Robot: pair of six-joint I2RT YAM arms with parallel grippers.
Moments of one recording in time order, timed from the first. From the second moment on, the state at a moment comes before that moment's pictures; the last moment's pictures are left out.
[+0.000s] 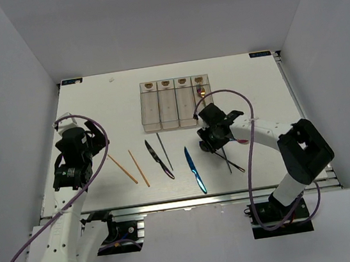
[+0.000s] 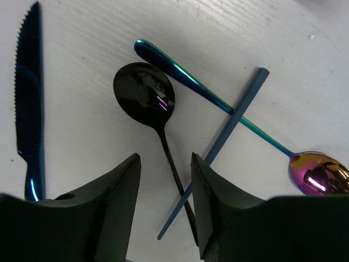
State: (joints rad) left arm -0.08 0.80 0.79 -0.52 -0.30 -0.43; right arm 0.66 1.59 1.00 -0.56 0.04 0.07
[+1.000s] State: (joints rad) left arm -0.09 0.80 0.79 -0.52 -0.30 -0.43; right arm 0.71 1.71 1.01 -0.48 -0.13 -0.01
